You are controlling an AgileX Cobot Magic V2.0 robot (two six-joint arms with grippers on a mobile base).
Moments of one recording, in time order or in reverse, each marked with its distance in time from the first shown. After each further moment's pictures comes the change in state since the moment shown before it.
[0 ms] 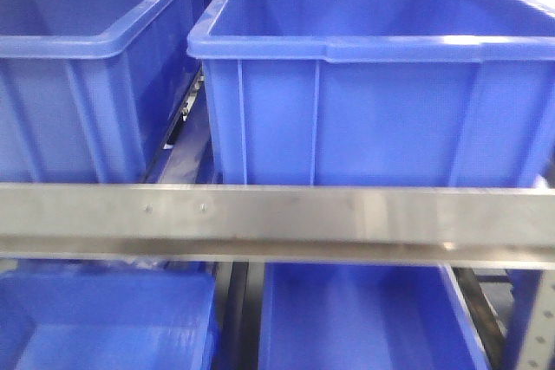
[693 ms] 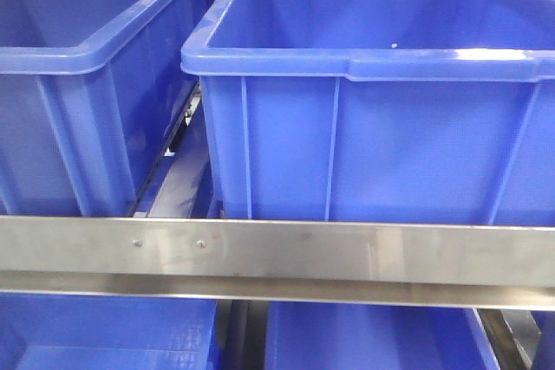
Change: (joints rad) left arm 0.000 0.000 0.000 0.000 0.000 0.000; right arm 0.000 0.000 0.000 0.000 0.000 0.000
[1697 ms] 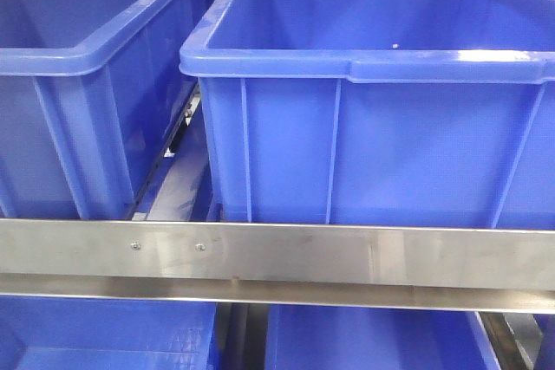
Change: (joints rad) left arm 0.000 0.000 0.000 0.000 0.000 0.000; right arm 0.000 0.000 0.000 0.000 0.000 0.000
